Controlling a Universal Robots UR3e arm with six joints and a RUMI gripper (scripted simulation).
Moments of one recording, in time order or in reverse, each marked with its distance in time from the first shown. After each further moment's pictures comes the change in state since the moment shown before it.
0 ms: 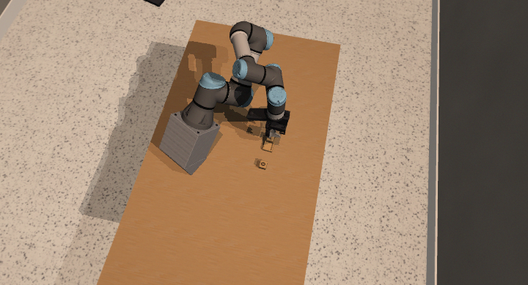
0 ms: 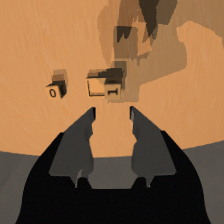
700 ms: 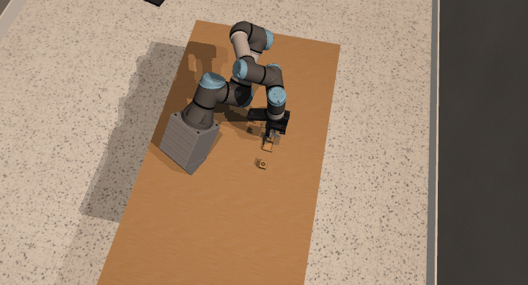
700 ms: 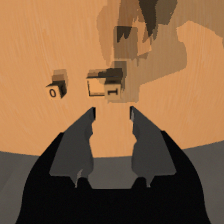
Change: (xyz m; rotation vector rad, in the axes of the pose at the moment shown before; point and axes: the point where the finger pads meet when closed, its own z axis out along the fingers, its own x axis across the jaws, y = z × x) arm 0.000 0.000 0.000 0.000 0.000 0.000
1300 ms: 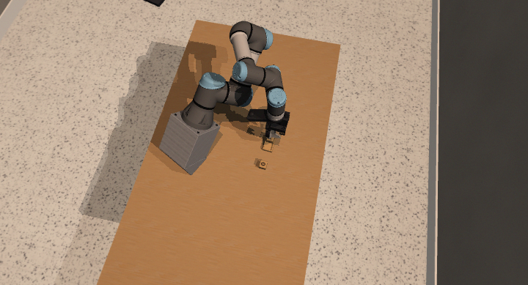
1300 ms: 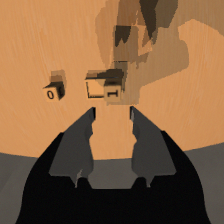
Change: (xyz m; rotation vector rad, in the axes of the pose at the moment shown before) arm 0.000 0.000 0.009 0.000 0.000 0.000
